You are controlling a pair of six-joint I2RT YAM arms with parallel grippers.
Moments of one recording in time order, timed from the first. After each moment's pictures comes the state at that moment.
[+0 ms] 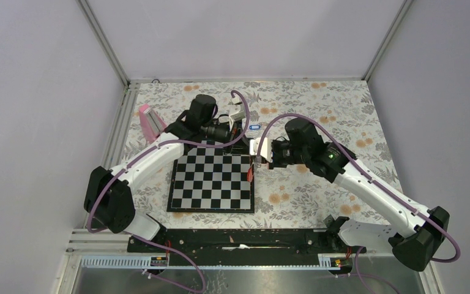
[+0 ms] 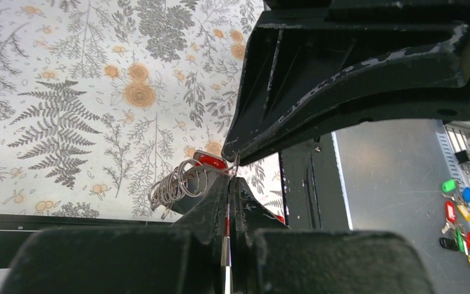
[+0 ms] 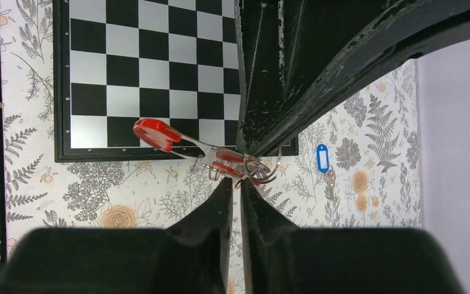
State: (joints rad) left arm -0.58 1.48 1.18 -0.22 1.07 0.09; right arm 0.75 1.13 1.09 -0.60 -0.38 -0.82
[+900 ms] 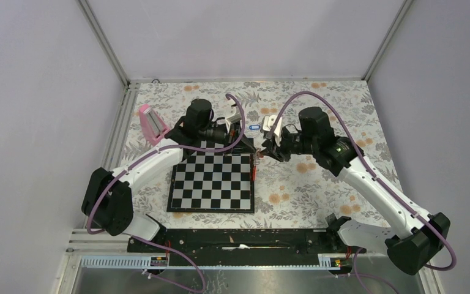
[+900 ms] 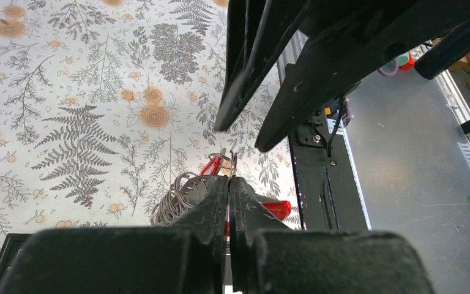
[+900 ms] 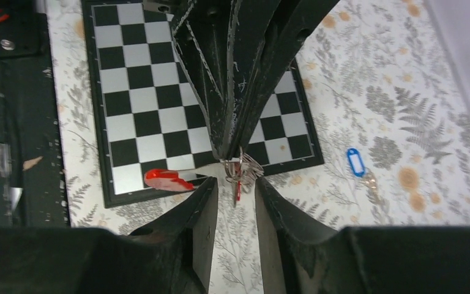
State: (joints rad) left arm -0.57 1.46 1.07 0.04 1.07 0.00; right arm 0.60 1.12 1.10 -0.53 -0.55 -0.55
